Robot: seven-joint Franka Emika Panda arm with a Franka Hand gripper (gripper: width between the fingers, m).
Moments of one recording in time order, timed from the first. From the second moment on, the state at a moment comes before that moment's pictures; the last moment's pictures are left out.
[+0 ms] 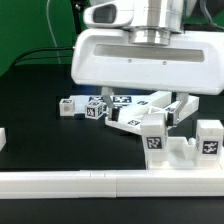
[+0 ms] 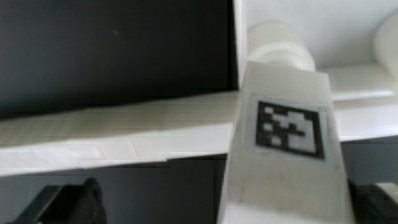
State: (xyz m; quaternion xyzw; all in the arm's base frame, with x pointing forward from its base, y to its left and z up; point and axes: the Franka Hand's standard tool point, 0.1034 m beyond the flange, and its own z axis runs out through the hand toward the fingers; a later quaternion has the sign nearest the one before) arm 0.646 0.013 0.095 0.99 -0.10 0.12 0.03
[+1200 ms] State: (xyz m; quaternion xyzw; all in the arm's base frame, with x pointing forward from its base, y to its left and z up) arm 0.657 0.028 0.087 0.96 -0.28 0.07 0.00
